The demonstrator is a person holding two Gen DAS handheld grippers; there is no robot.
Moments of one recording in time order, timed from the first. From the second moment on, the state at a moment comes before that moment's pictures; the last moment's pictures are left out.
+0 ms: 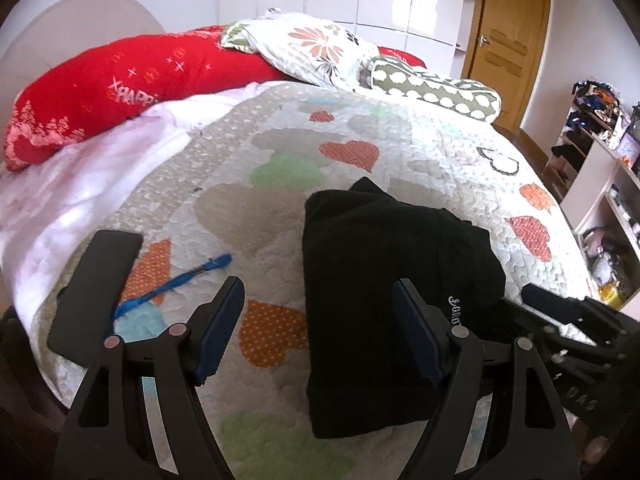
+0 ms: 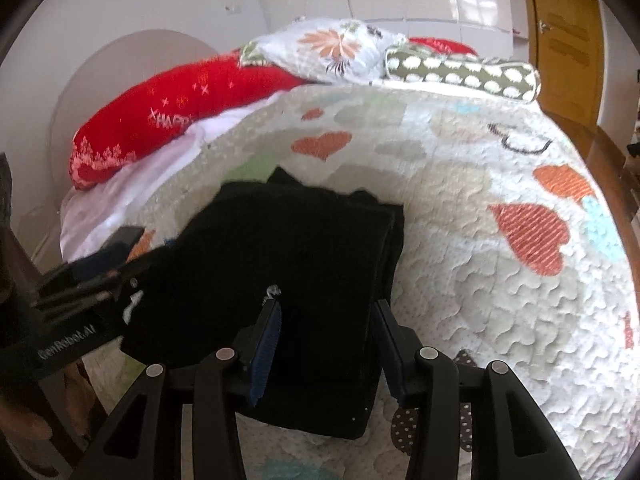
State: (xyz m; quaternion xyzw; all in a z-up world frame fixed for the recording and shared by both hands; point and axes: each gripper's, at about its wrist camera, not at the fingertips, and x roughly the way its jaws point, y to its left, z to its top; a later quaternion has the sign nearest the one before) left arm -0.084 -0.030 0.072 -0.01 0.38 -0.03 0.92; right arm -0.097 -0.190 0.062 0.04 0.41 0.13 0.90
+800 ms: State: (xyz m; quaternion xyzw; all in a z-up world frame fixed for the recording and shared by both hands) left arm -0.120 -0.030 0.102 0.00 0.32 0.00 0.95; right arm -0.124 -0.183 0.101 0.04 0.35 0.12 0.93
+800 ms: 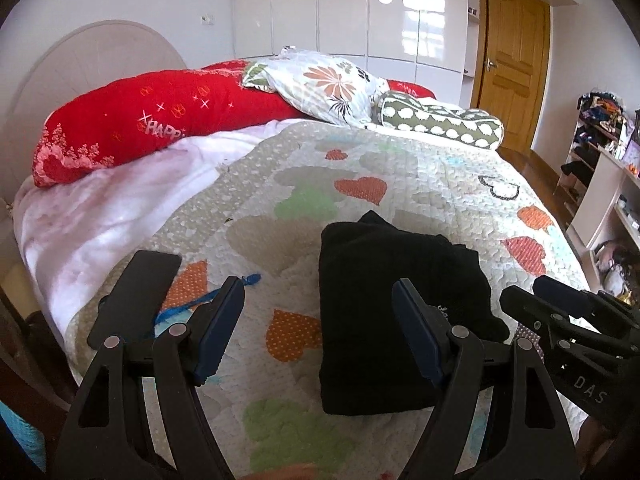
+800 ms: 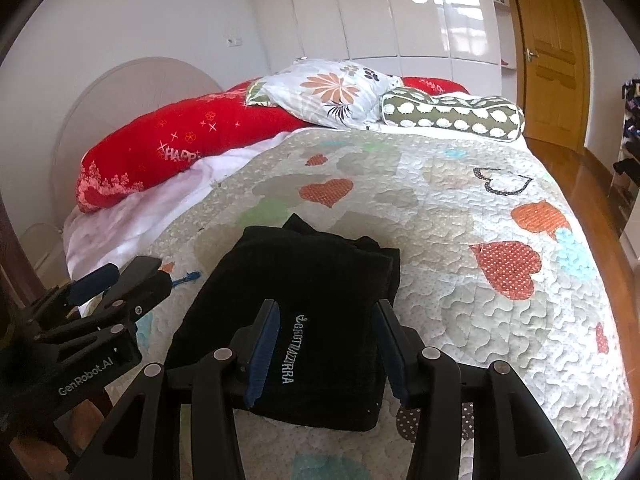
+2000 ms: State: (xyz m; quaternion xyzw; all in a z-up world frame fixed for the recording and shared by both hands) left arm -0.136 -0.036 0.105 0.01 0.32 0.00 0.95; right arm -0.140 -0.188 0.108 0.04 0.35 0.12 0.93
